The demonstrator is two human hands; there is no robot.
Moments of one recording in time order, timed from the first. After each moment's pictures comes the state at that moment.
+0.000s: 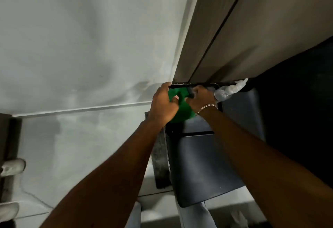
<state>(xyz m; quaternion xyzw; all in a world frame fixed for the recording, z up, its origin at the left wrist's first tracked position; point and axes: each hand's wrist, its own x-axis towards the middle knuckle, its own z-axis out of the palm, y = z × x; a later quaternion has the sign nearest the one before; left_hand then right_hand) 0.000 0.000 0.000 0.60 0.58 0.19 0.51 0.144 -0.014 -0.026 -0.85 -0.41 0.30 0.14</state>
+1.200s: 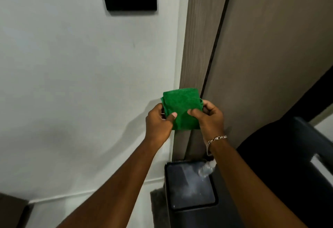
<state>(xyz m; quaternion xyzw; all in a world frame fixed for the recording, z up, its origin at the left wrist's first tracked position) 0.008 0.047 0.269 0.60 0.49 0.43 0.47 0.141 0.005 0.271 -0.56 -0.31 0.34 0.69</state>
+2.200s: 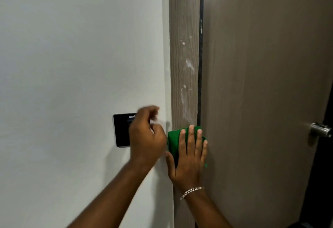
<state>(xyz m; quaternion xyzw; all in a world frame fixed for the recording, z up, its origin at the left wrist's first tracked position) 0.023 0.085 0.538 0.68 0.26 0.68 0.09 0.147 0.100 0.409 -0.65 -0.52 -0.34 0.44</state>
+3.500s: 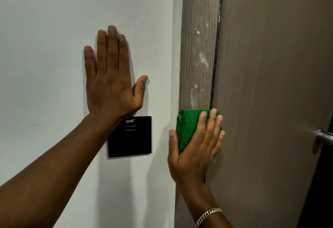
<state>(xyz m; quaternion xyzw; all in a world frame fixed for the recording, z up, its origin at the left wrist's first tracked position) -0.020 0.187 0.622 0.66 0.40 0.50 -0.38 0.136 0.121 0.471 -0.61 -0.41 -0.38 0.57</state>
